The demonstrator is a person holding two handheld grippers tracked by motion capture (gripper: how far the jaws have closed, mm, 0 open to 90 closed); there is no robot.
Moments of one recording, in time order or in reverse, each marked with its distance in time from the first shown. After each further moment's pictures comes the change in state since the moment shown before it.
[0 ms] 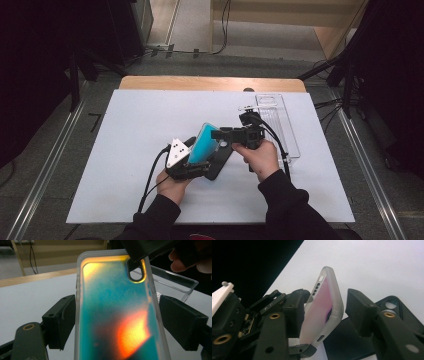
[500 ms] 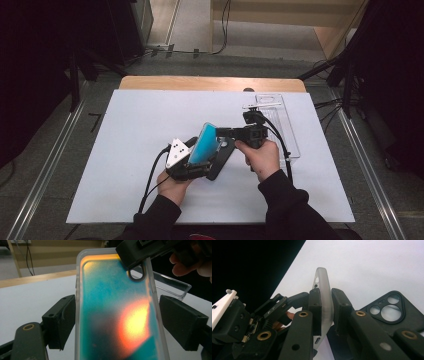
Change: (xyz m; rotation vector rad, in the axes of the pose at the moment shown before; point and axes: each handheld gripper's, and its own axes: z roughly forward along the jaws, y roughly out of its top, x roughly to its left) left arm -0.003 0.003 -0.002 -0.012 -0.022 -0.014; right arm -0.004 0.002 -0.008 0.000 0.032 0.068
